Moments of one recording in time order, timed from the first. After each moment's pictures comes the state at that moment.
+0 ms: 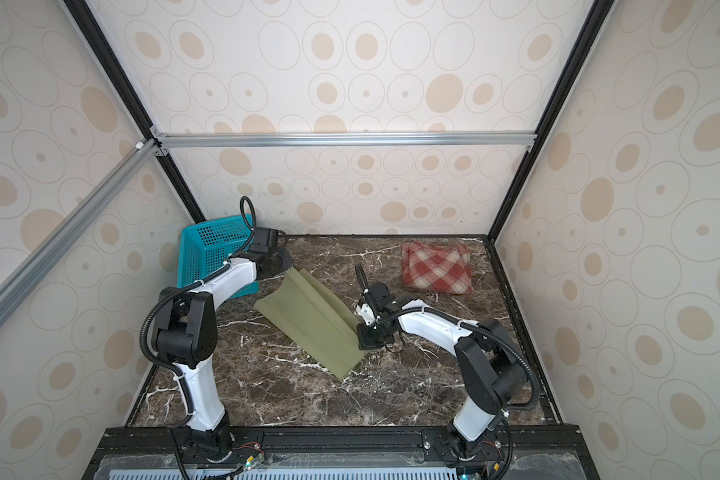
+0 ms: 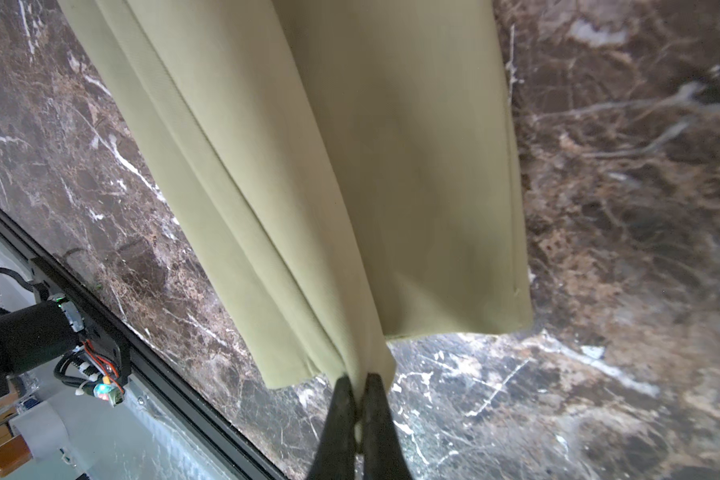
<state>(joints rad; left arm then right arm) -0.19 1.97 1.51 -0.36 -0.09 -0.58 0.63 1.65 1.07 -0.67 -0.36 0.38</state>
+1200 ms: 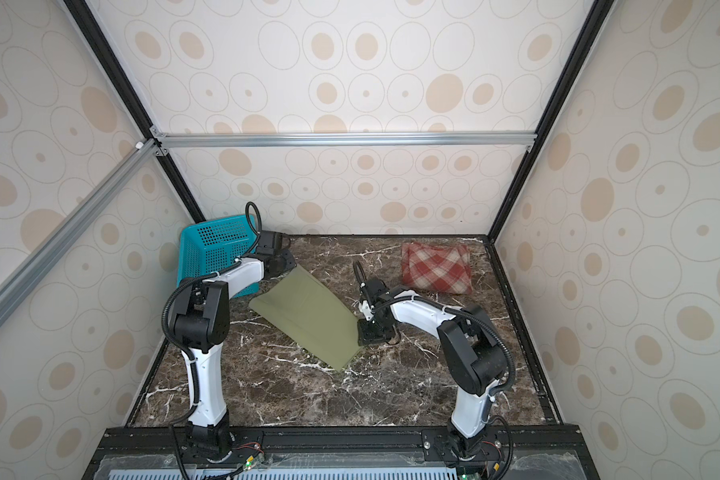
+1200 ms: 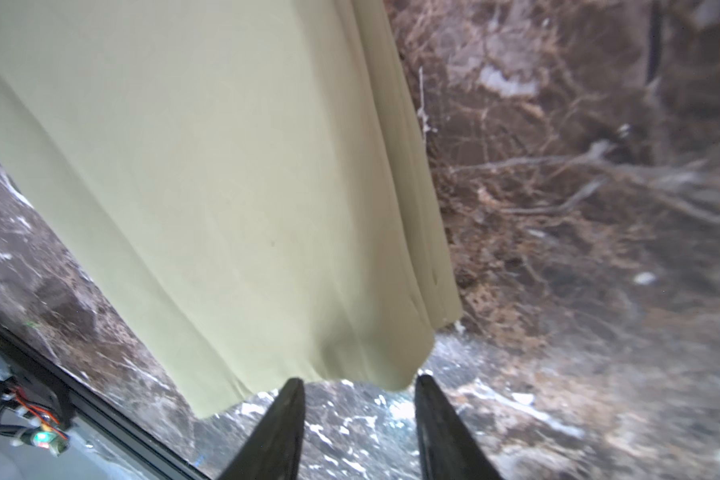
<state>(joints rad) -0.16 2.13 1.58 -0.25 -0.10 -0.60 0.59 1.79 1.18 -0.75 -0.28 0.34</state>
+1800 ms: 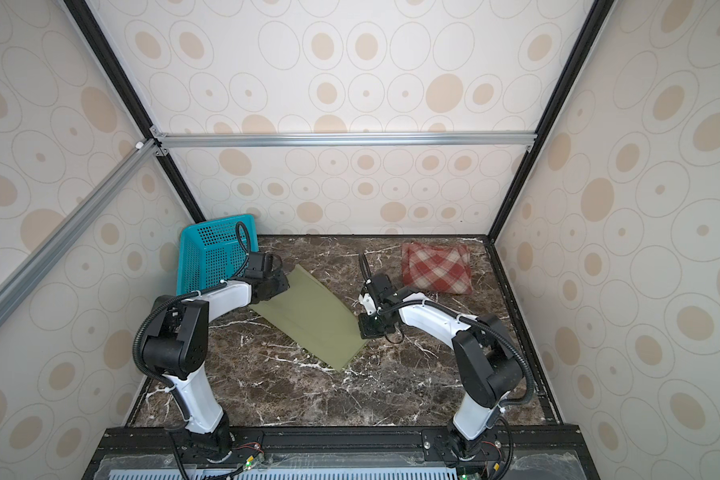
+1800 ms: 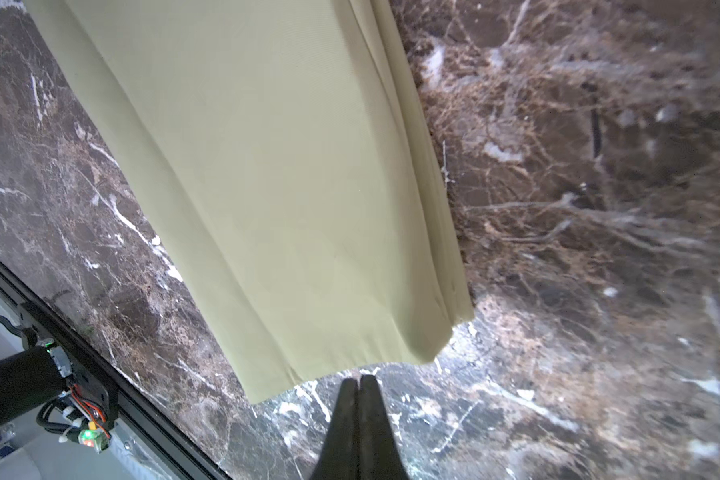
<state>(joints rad) -0.18 1.85 1.12 -0.13 -0.03 -0.58 0.59 1.70 1.12 -0.63 -0.33 0.38</state>
